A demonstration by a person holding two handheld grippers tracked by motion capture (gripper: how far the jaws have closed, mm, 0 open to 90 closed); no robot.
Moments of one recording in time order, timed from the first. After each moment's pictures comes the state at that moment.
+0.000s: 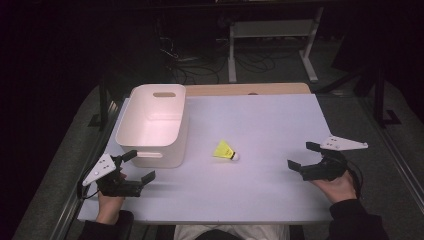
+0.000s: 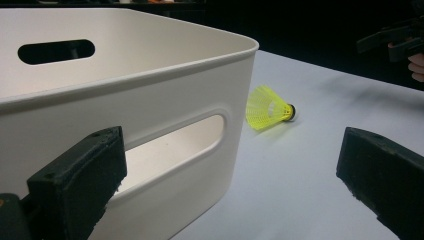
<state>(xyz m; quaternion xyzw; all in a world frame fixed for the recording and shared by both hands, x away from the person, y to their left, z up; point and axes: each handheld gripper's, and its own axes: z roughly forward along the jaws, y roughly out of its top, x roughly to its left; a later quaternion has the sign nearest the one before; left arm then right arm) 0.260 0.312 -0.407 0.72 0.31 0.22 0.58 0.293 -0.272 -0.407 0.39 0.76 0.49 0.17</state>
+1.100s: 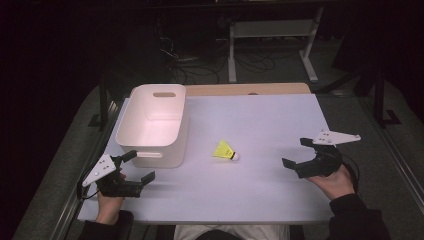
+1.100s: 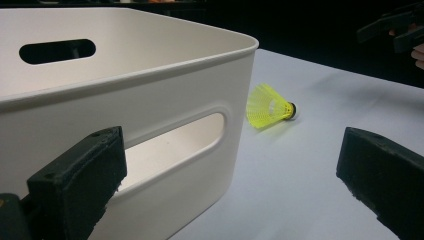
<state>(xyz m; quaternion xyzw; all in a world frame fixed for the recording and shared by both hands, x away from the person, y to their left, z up) 0.259 0.313 -0.407 0.73 0.31 0.22 0.57 0.299 -0.254 -0.387 0.36 0.79 0.48 0.16</state>
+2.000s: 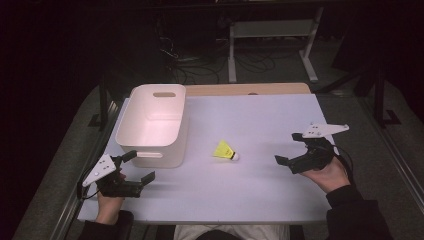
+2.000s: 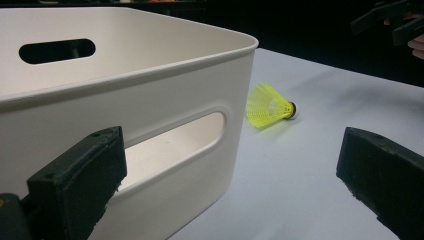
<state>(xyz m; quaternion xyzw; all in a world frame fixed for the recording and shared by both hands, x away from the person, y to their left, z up) 0.259 0.313 -0.407 0.73 0.31 0.22 0.57 0.311 -0.234 -0.369 0.33 0.81 0.45 0.15</state>
